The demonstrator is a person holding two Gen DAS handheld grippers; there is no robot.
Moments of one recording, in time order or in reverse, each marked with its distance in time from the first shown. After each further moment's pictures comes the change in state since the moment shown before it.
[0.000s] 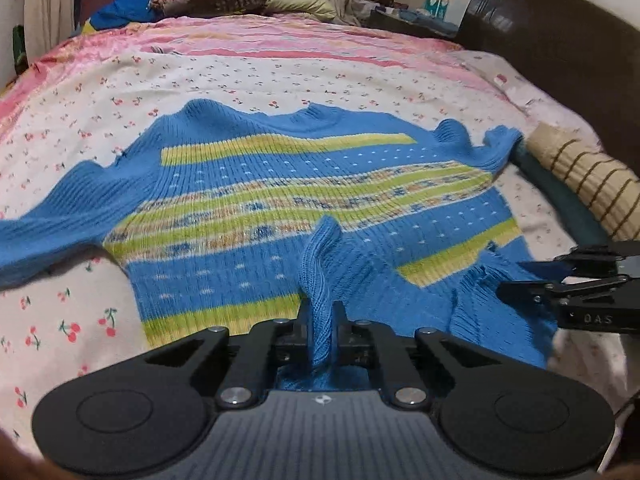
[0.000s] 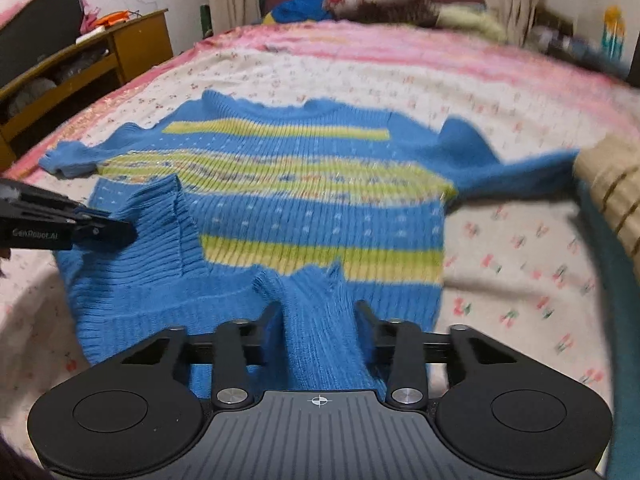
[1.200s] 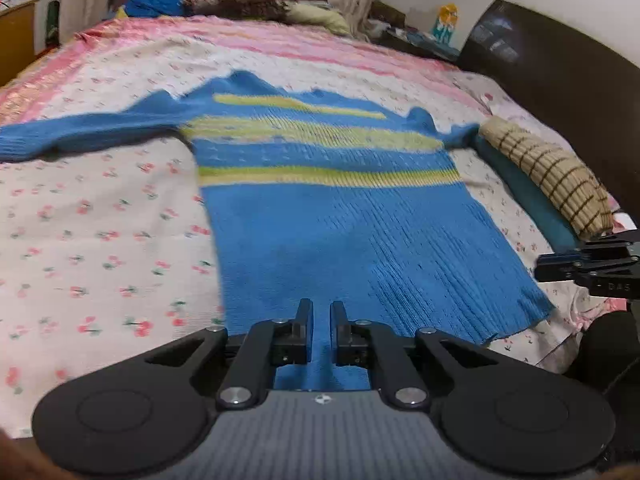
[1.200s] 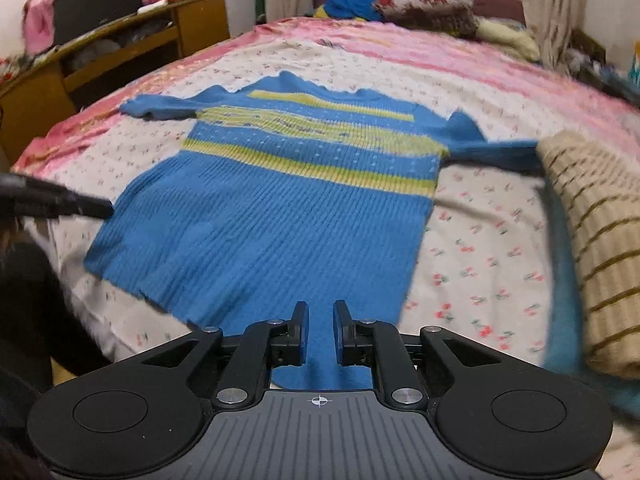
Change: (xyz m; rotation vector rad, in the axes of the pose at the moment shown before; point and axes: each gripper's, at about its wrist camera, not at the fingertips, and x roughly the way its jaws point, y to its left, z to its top) left arm -0.099 -0.014 -0.113 -0.091 -0.034 -0.010; right arm -0.106 0.016 -0.069 -0.122 0.038 0.050
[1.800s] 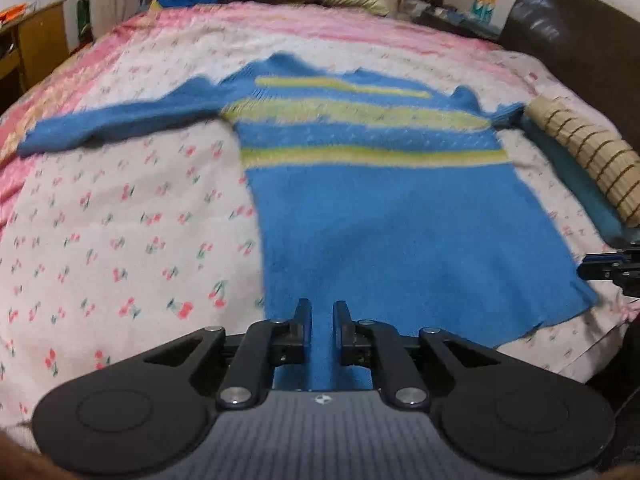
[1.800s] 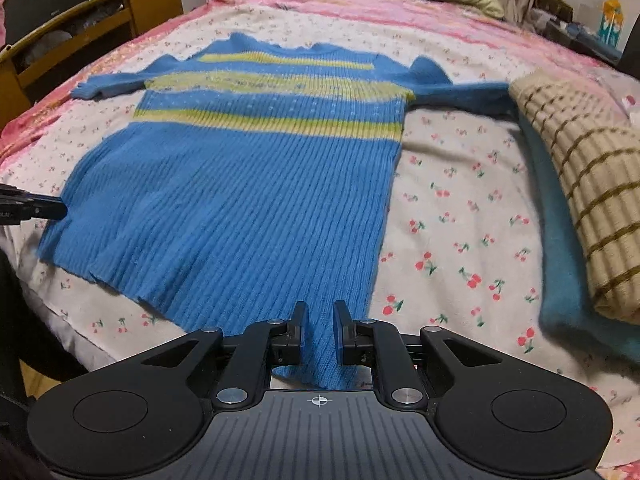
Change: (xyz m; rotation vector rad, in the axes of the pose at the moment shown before) left arm -0.005 -0.006 0.002 0.000 0.028 0.150; right arm 0.002 -0.004 -0.016 0.050 0.049 -0.131
